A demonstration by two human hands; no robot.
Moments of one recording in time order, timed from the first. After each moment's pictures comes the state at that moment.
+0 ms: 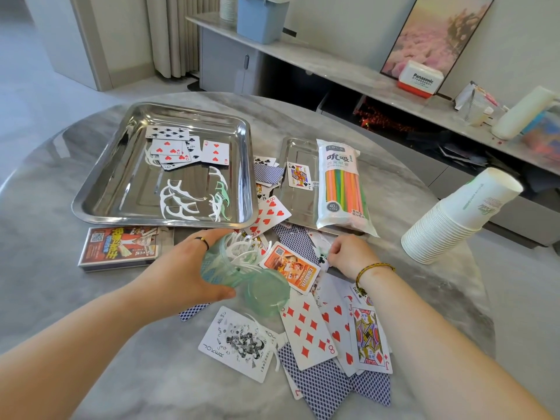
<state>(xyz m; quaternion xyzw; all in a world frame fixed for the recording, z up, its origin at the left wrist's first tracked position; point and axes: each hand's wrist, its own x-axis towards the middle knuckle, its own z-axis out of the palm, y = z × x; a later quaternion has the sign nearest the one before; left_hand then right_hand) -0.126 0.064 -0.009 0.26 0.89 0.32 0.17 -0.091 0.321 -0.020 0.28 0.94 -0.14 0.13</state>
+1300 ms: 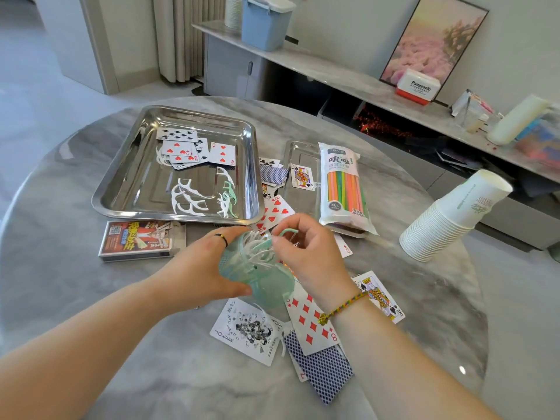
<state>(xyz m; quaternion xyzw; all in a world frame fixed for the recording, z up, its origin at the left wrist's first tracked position) -0.112 0.063 0.002 0.30 0.87 0.35 0.16 -0.057 0.206 0.031 0.09 0.80 -0.58 -0.10</state>
